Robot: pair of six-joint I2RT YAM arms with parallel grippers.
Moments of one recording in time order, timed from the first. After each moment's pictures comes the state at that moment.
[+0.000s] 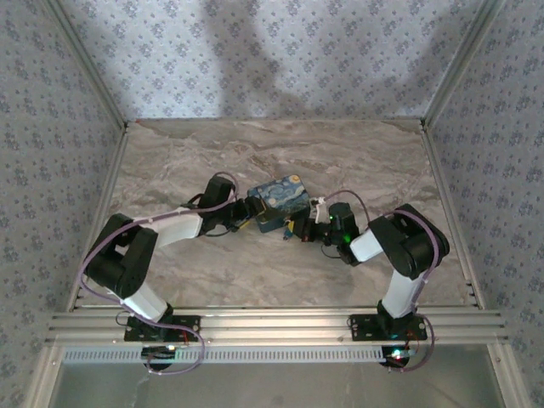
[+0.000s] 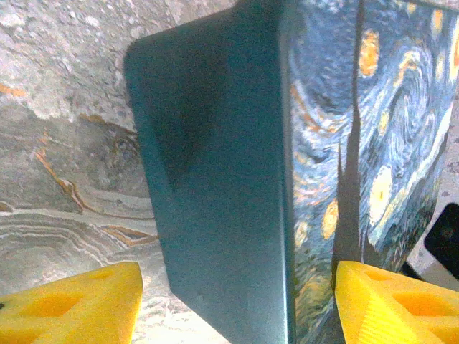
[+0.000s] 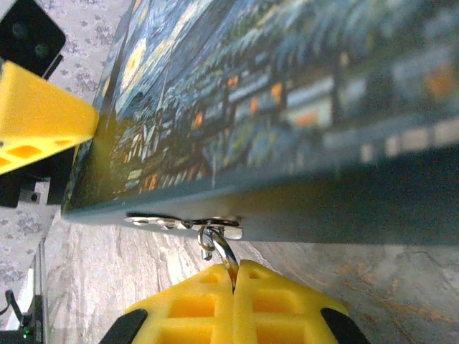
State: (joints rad) left arm -0.53 1.61 0.79 0.01 0.36 -0.99; right arm 0.47 1.77 0.42 0.91 -0.54 0.67
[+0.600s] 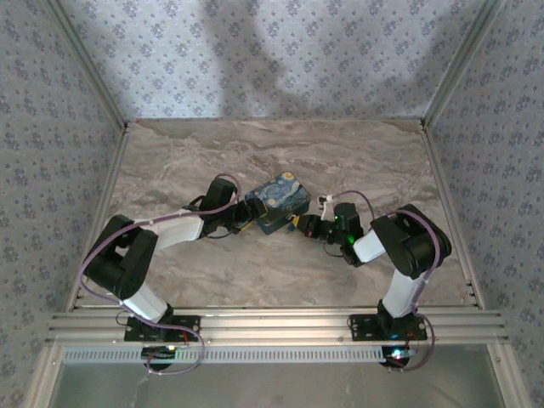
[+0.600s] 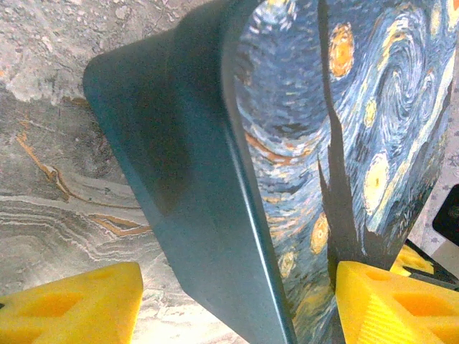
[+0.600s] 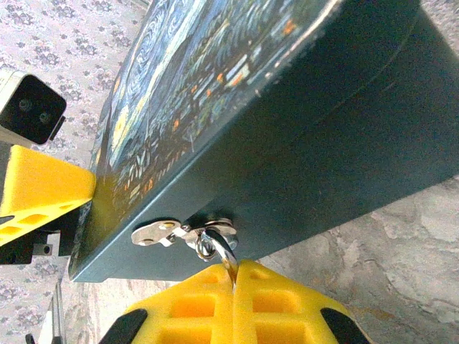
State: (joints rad) left arm -0.55 1.60 0.78 0.02 0.35 -1.00; right arm 0.44 1.77 0.40 0.97 -0.51 0.79
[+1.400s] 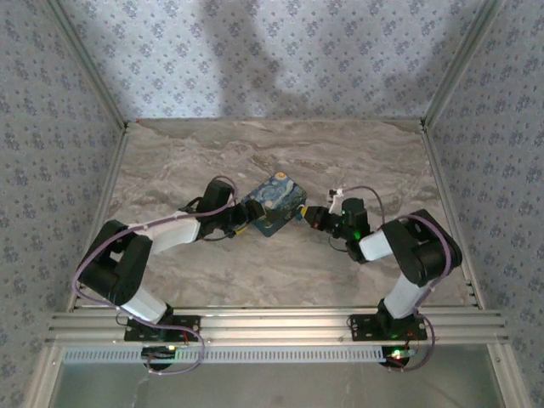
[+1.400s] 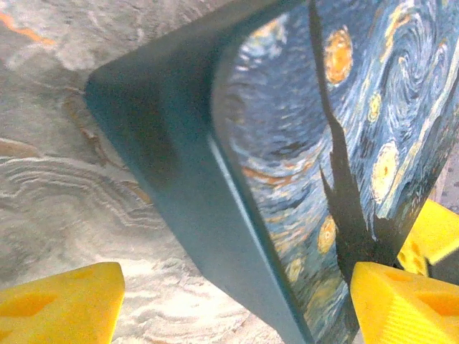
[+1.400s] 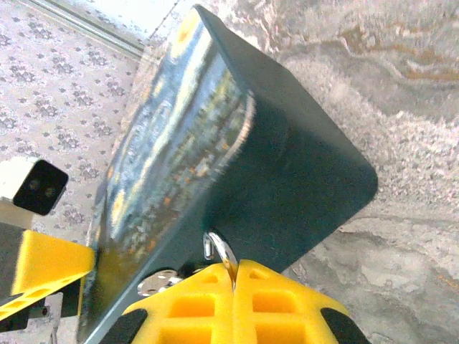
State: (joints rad) left arm -0.53 1.54 0.76 -0.04 0.35 -0.99; right arm 0.38 1.65 0.39 0.89 -0.45 0.79
